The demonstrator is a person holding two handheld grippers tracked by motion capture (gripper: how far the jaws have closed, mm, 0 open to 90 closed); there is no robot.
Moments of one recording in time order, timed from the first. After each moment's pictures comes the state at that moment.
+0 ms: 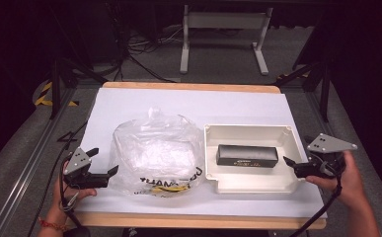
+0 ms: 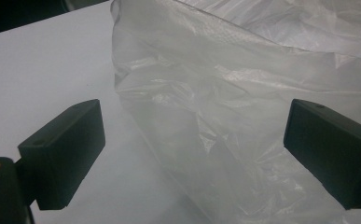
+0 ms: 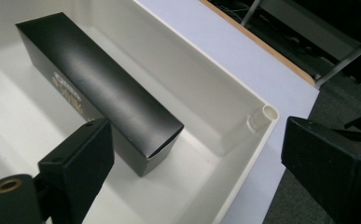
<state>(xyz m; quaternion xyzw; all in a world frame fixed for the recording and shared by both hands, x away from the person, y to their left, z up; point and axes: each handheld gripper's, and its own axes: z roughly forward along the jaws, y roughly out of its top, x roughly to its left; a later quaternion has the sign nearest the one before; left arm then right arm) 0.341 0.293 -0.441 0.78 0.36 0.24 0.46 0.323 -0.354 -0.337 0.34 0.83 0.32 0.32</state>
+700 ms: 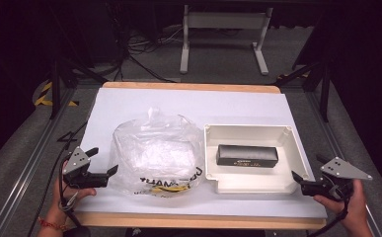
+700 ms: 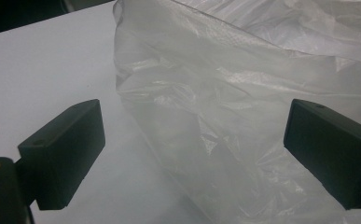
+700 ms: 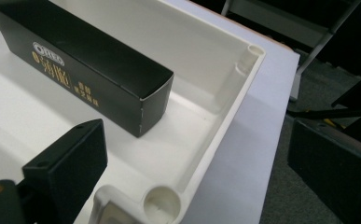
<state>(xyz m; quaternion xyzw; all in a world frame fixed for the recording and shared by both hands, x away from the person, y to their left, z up) 0.342 0.295 -0.441 0.77 0.36 0.23 0.47 0.284 -0.383 -0.386 0.40 0.77 0.36 0.35</state>
